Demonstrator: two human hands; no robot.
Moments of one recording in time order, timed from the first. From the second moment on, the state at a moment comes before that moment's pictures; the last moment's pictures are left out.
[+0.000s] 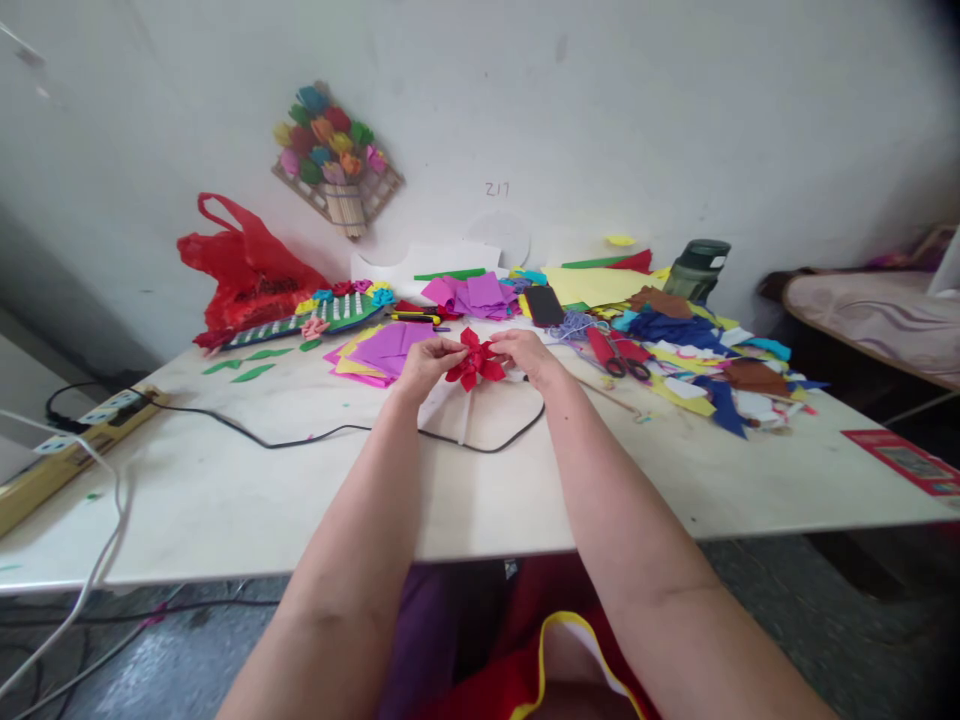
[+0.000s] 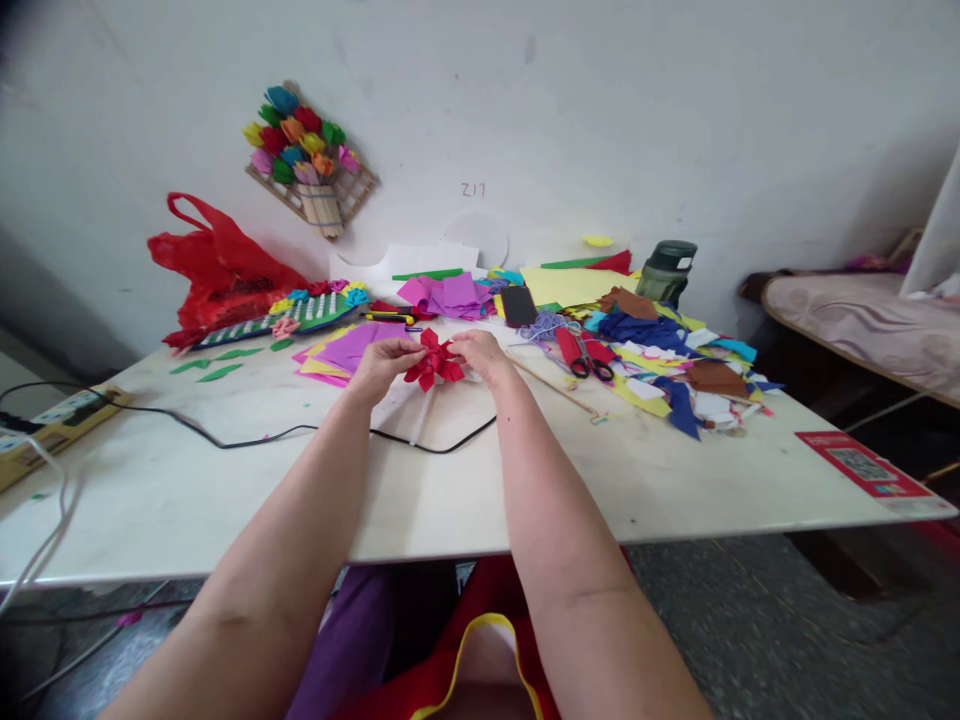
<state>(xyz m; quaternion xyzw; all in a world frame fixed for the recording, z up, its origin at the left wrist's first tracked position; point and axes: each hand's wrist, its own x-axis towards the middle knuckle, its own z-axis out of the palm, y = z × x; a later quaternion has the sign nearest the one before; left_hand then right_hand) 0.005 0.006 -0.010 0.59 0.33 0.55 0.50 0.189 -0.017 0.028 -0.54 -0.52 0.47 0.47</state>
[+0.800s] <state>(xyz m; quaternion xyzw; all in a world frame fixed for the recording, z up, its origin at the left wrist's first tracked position) 0.005 0.007 -0.010 0.59 0.32 0.57 0.49 0.191 -0.008 0.018 -0.47 -0.62 0.40 0.48</state>
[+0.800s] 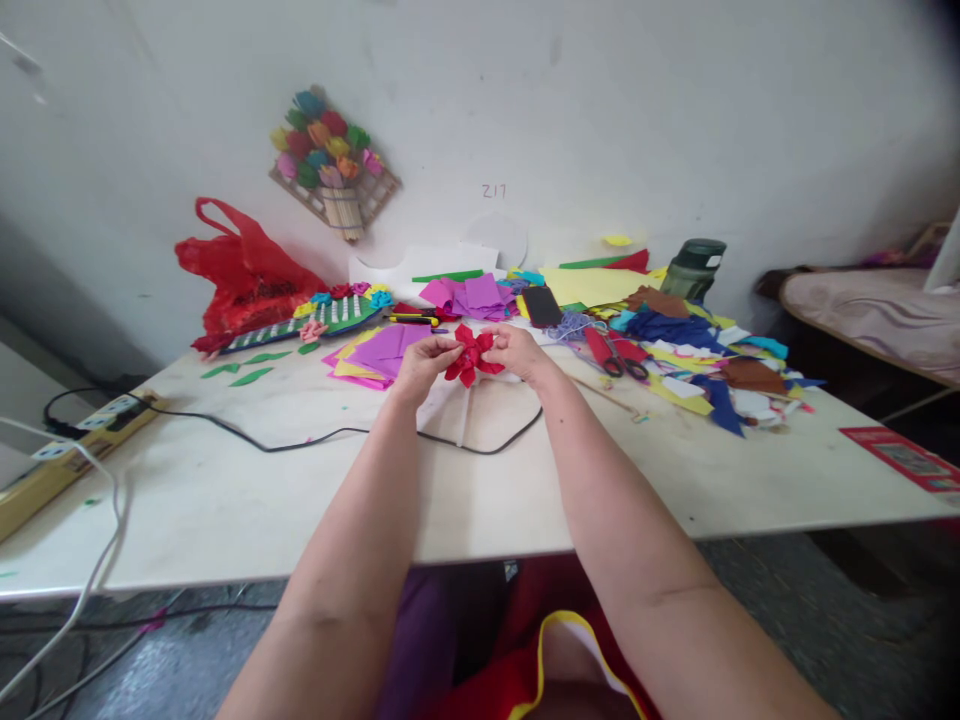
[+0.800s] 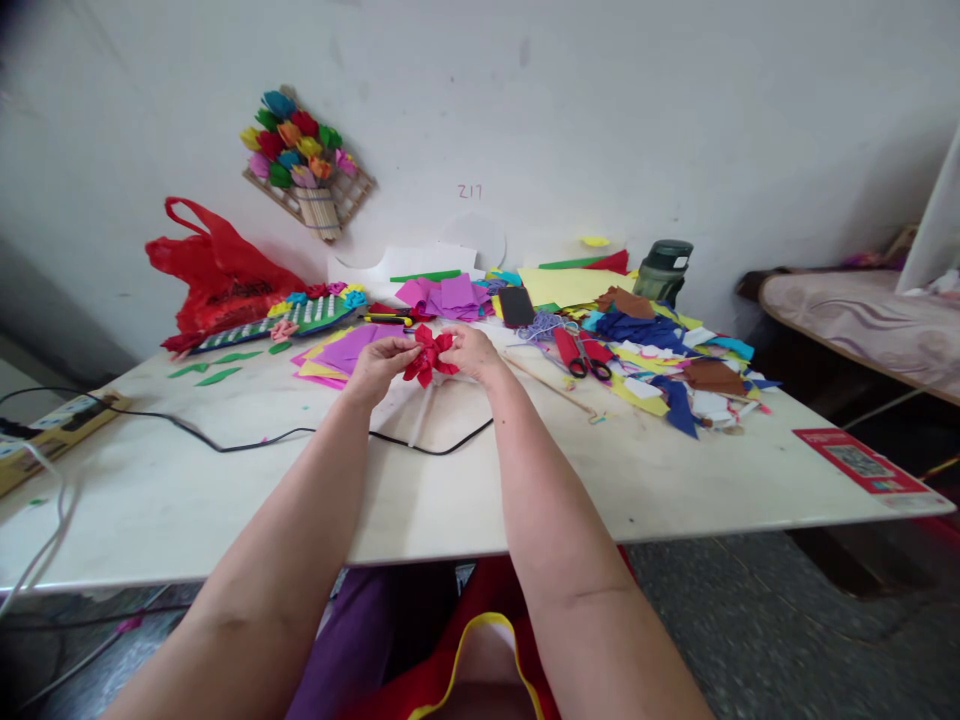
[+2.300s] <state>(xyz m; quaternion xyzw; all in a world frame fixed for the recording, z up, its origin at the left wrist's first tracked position) 0.001 -0.006 0.001 0.59 0.34 0.47 0.56 0.196 0.007 0.006 -0.48 -0.68 0.29 0.47</state>
